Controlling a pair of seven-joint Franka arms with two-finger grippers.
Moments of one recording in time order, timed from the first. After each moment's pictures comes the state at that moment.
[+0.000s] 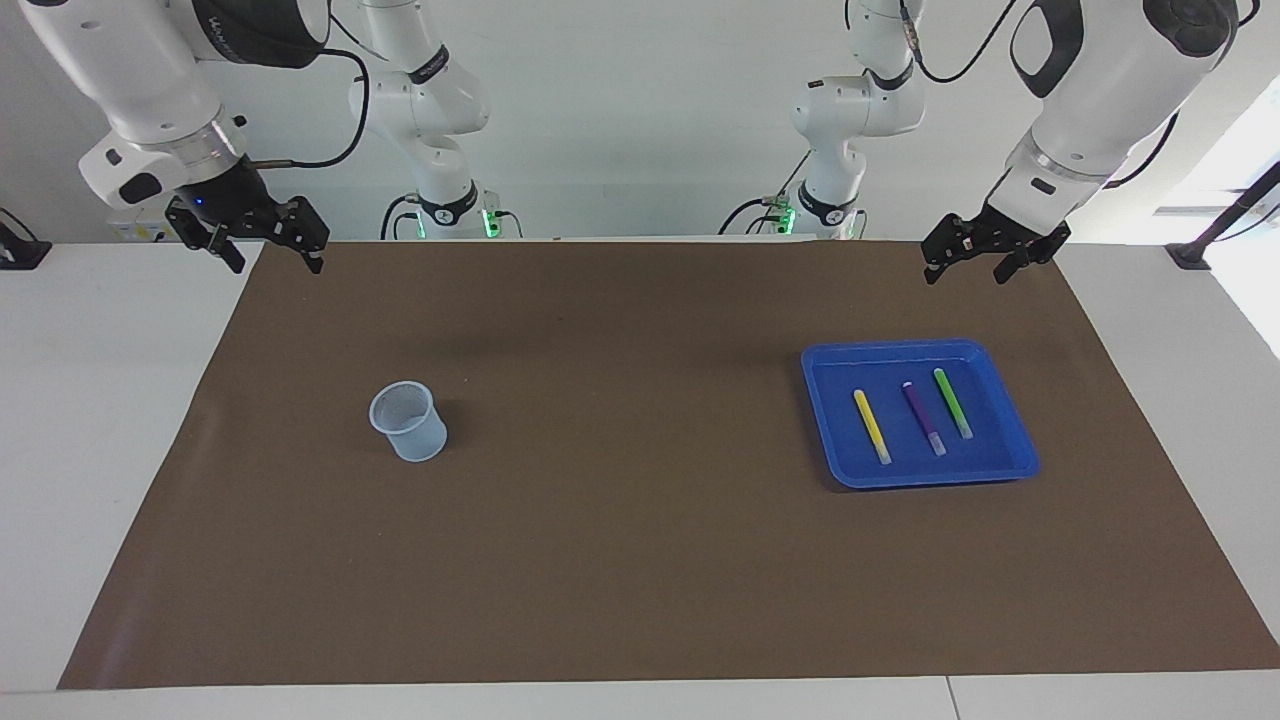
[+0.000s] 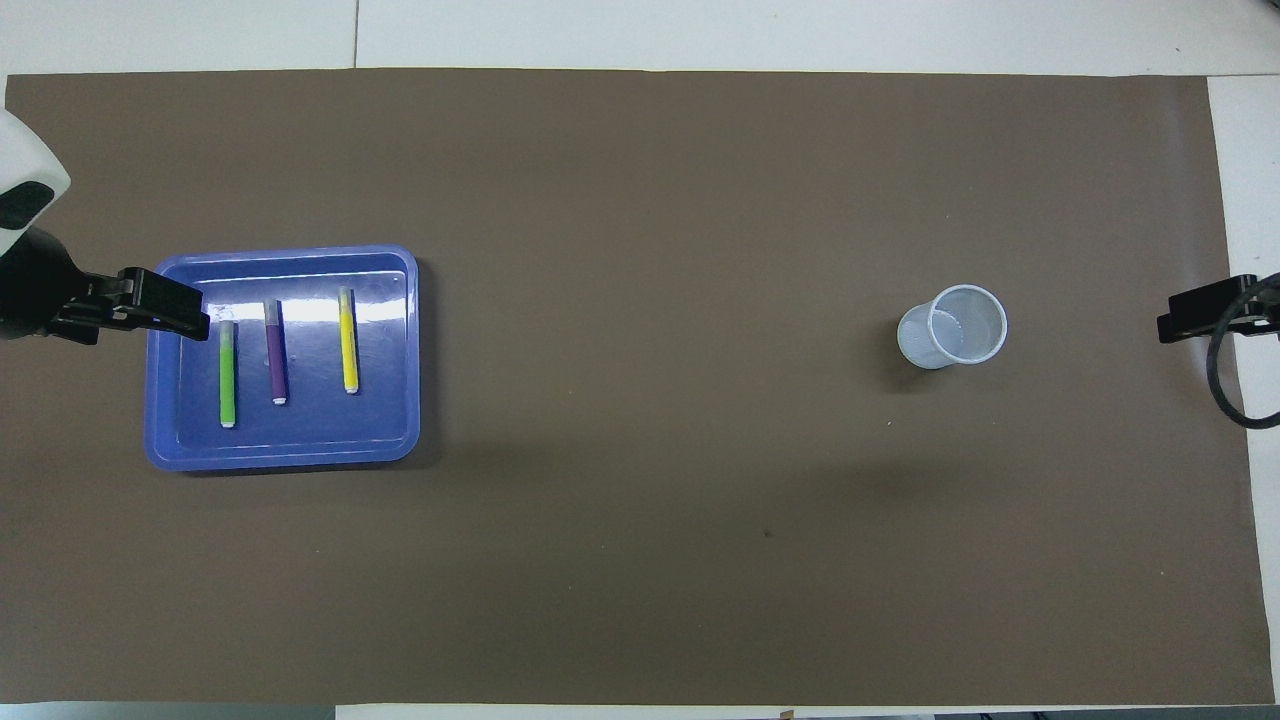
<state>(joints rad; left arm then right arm) -0.05 -0.01 -0.06 -1.61 -0.04 1.53 -0.05 -0.03 -0.04 -0.06 -1.64 -0.01 1.54 -0.06</state>
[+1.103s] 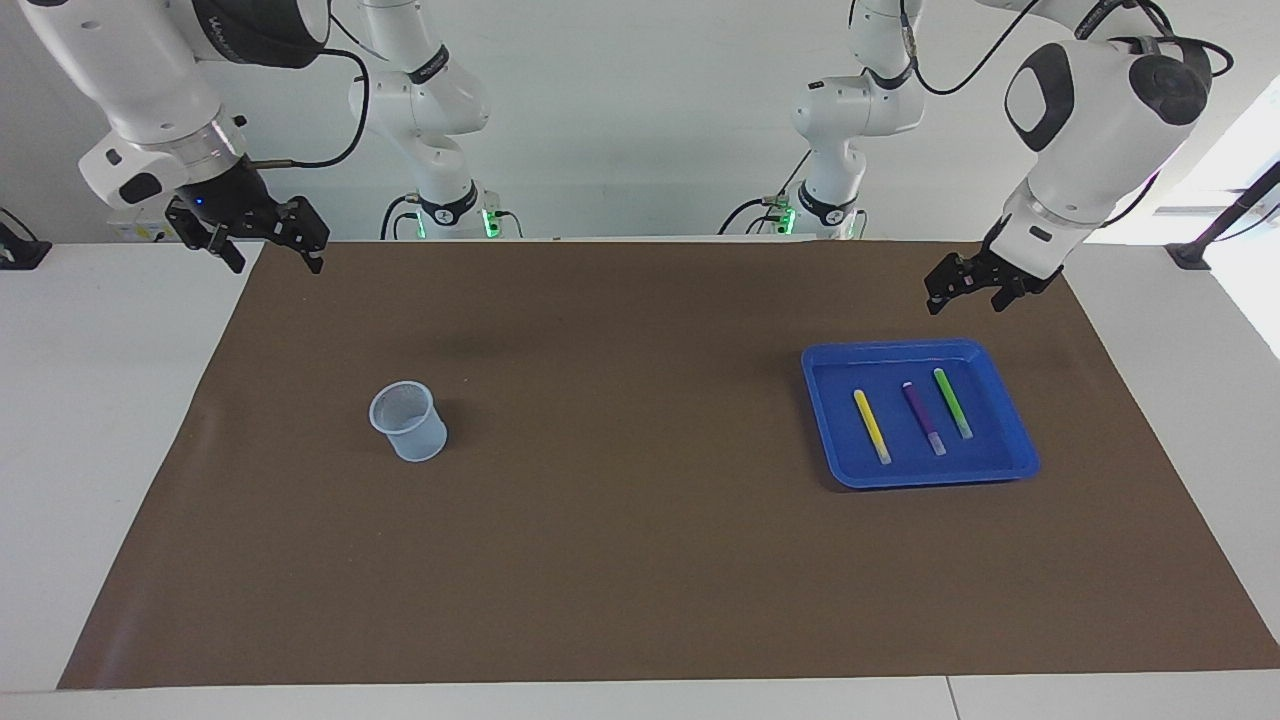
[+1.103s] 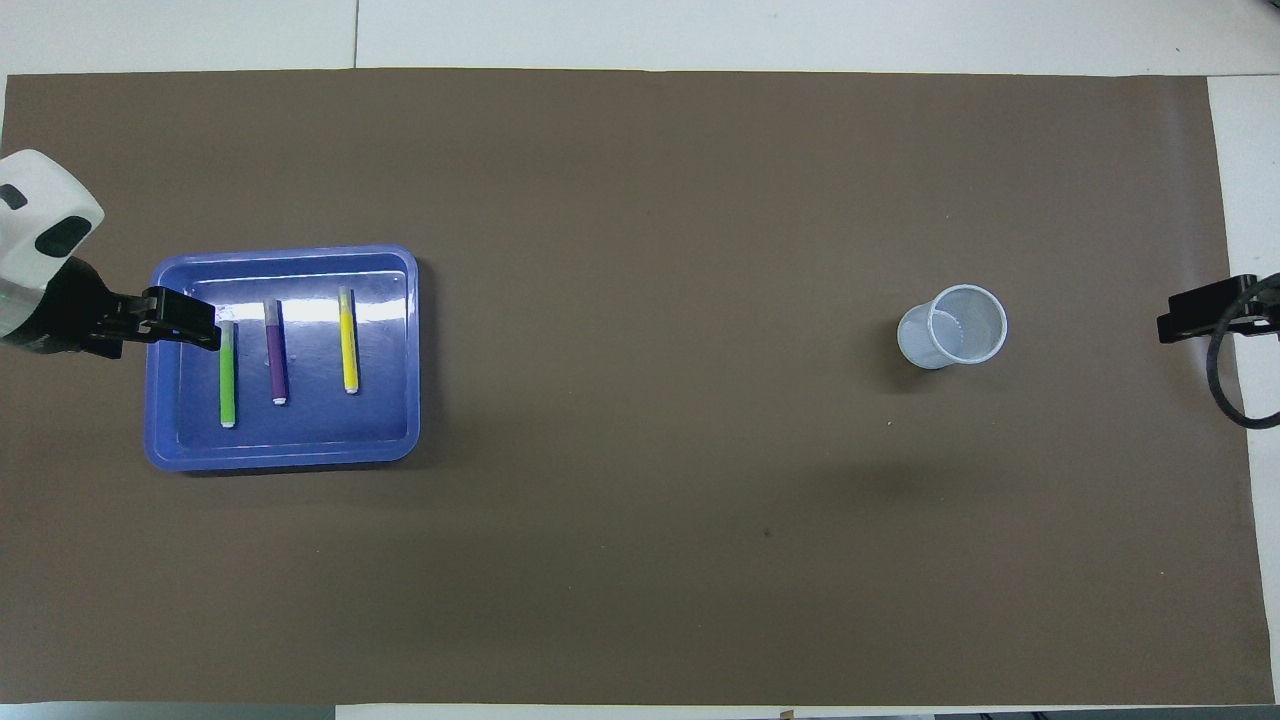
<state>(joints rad) 0.02 -0.01 -0.06 -1.83 -0.04 1.72 -0.01 -0.03 -0.04 -0.06 -1.64 -0.01 1.54 -0.06</state>
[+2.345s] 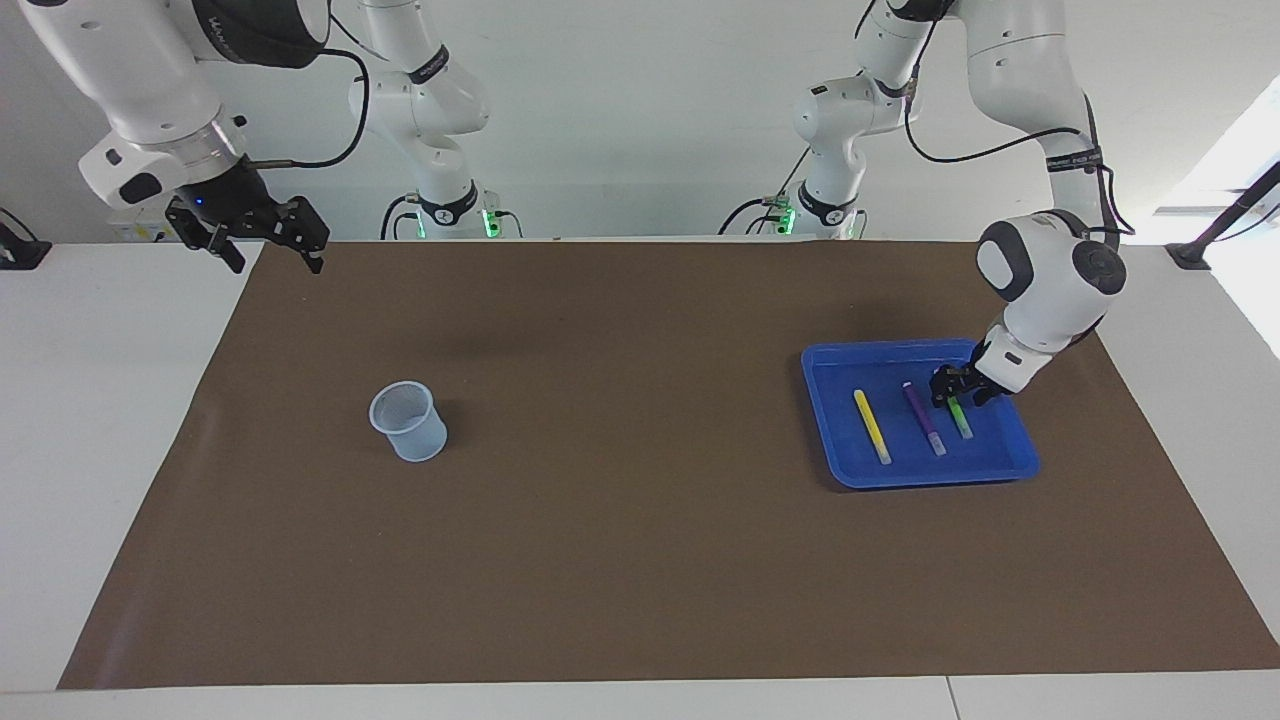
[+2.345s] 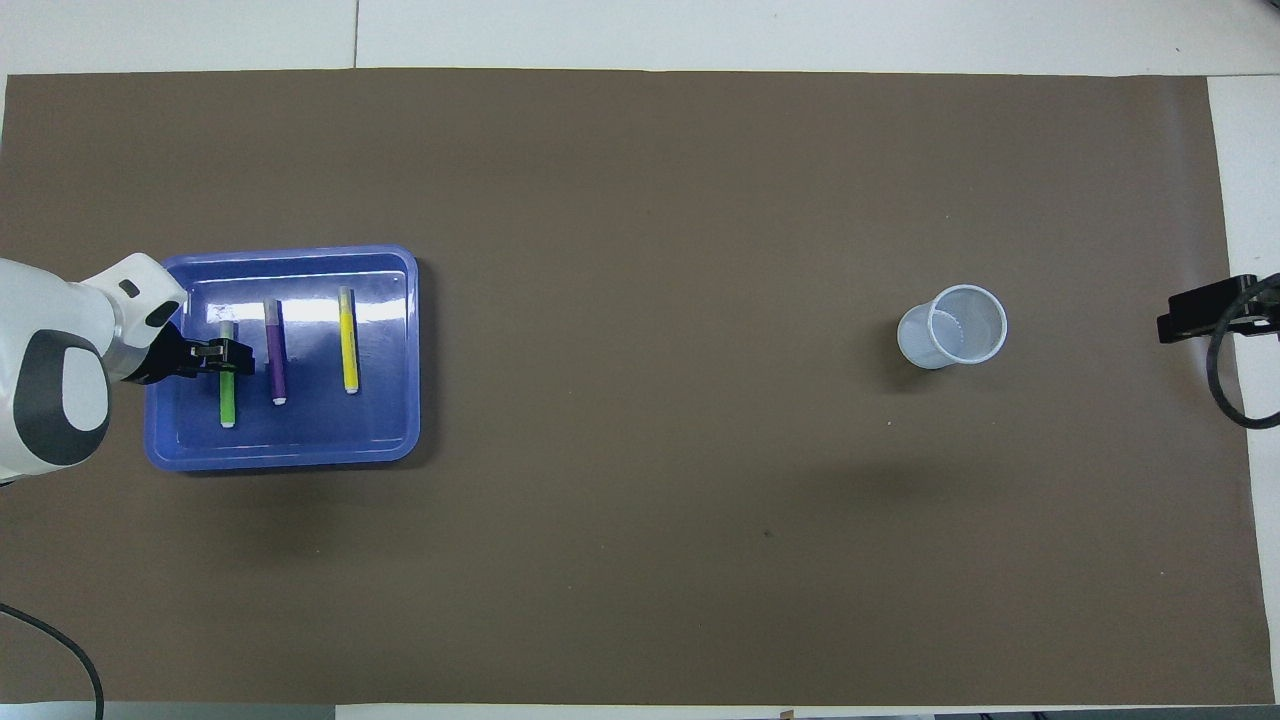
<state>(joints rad) 0.16 0.19 -0.06 -2.15 -0.04 2.29 0.18 -0.03 -0.04 -0.06 -1.64 -0.01 1.54 -0.06</state>
